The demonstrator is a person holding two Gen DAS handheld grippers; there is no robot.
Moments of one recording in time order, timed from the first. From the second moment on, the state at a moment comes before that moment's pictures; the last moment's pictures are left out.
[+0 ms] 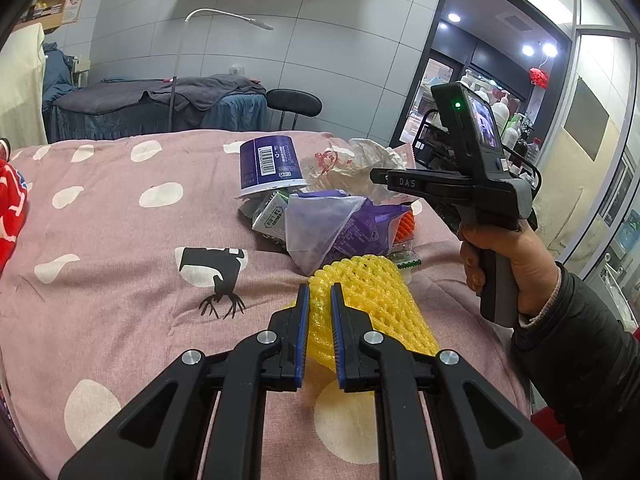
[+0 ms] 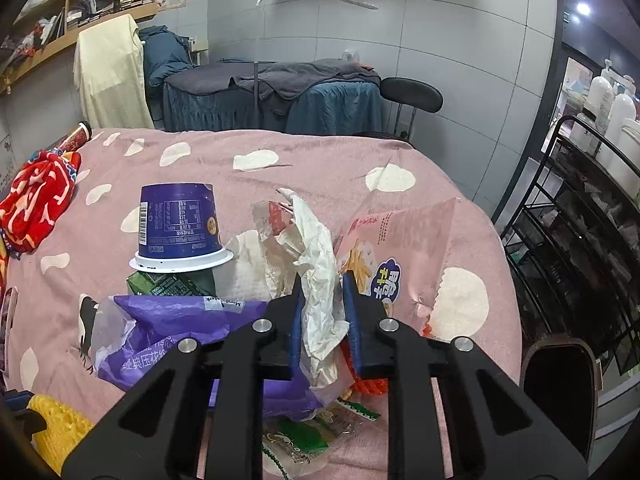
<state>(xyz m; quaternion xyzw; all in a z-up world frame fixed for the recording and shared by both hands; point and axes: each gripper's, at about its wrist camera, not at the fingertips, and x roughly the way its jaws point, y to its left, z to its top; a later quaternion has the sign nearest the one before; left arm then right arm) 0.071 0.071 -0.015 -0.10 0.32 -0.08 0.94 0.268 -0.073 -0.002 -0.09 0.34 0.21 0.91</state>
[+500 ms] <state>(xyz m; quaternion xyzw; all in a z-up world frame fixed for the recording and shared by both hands) 0.071 0.047 0.004 -0.08 0.30 -0.11 0.94 0.232 -0.126 0.073 -0.04 0.24 0.20 0.95</state>
